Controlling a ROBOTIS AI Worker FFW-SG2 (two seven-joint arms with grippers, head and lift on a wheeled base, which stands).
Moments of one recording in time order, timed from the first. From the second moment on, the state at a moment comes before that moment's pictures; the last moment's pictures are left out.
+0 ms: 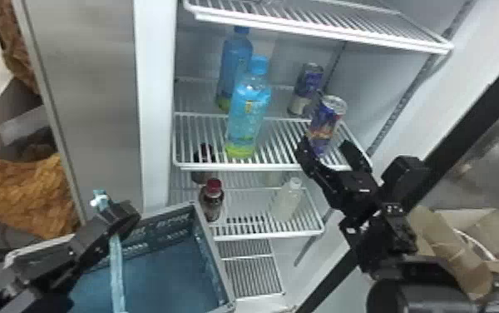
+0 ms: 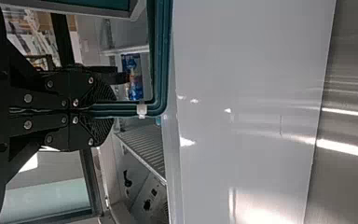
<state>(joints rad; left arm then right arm) 0.34 0.01 0.26 -1.89 1.56 1.10 -0.37 0.21 -0.15 -0.19 -1.91 -0.30 0.12 0.18</state>
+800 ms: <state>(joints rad) 0.34 0.01 0.26 -1.88 1.56 1.10 -0.37 0.05 -0.17 -0.15 -1.77 -0.30 0.12 0.15</state>
